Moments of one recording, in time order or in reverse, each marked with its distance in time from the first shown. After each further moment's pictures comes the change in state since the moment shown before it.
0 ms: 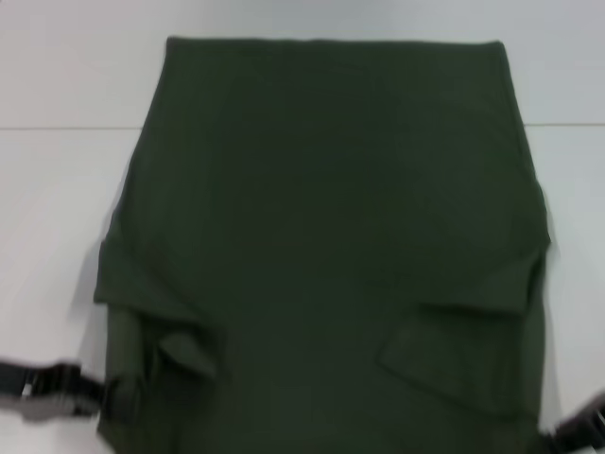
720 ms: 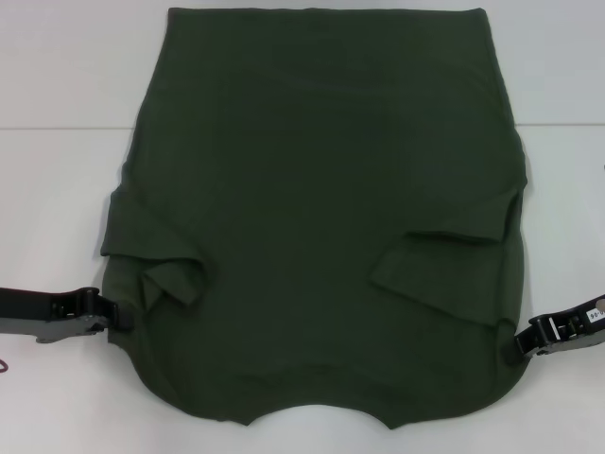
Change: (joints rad) left arm -0.033 -0.060 0.023 0.069 -0.010 -0.314 -0.053; right arm 0.056 0.022 -0.015 0.001 -0.011 0.272 0.301
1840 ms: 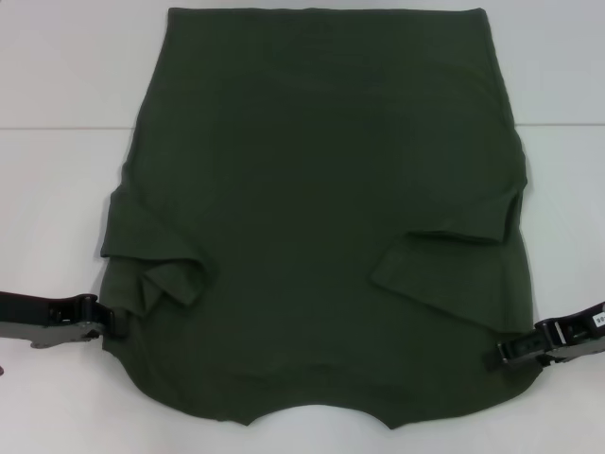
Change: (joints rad) left arm 0.000 -0.007 0.023 0.029 0.038 -0.003 -0.028; right arm -0.003 -0.011 0.007 0.012 0.005 -0.024 0.017
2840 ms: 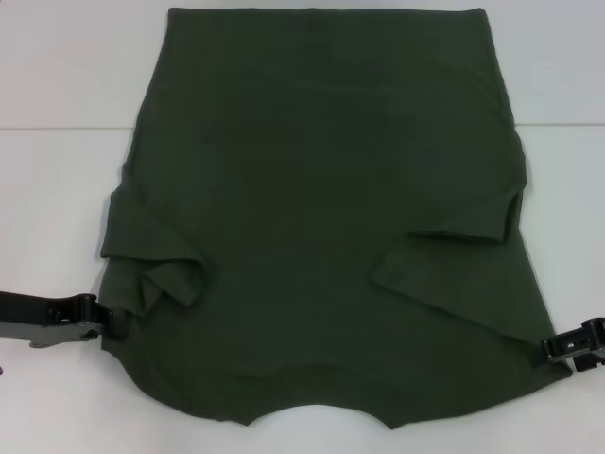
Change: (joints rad) left arm 0.000 0.002 0.001 0.000 0.001 -0.003 0.000; right arm -0.060 -0.041 0.027 -0.040 -0.007 -0.004 0.017
